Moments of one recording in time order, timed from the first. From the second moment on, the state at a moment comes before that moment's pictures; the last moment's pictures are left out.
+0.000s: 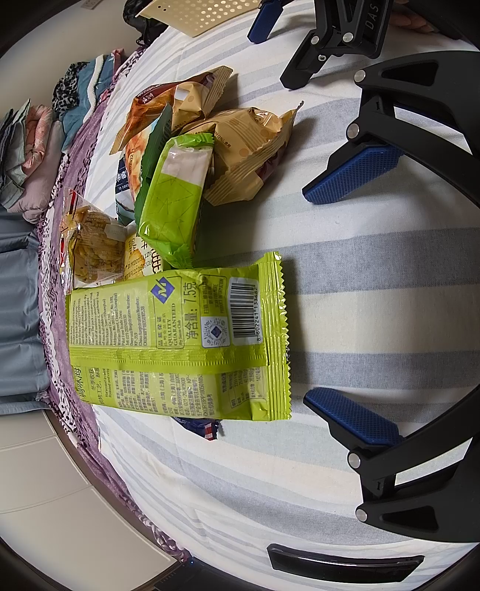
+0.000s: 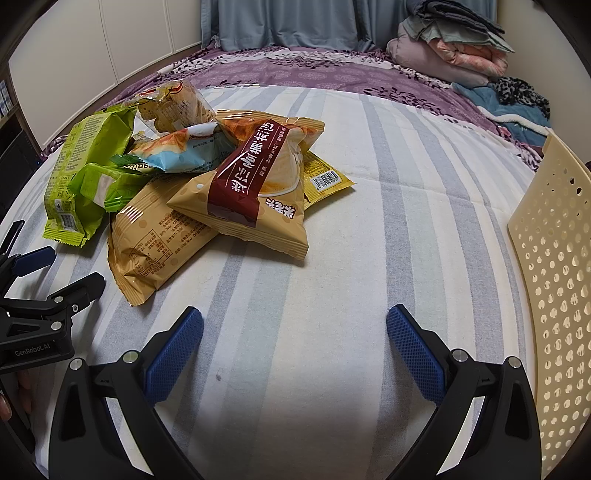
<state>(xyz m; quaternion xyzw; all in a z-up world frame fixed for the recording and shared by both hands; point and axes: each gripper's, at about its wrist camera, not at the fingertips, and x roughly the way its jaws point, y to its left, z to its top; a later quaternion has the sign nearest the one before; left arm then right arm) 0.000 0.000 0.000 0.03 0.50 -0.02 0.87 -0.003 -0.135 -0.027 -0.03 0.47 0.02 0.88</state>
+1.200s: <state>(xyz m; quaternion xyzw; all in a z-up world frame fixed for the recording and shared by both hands) 0.001 0.023 0.030 0.01 0.47 -0.01 0.88 -0.011 -0.158 0.005 0.04 0.43 0.02 0.90</state>
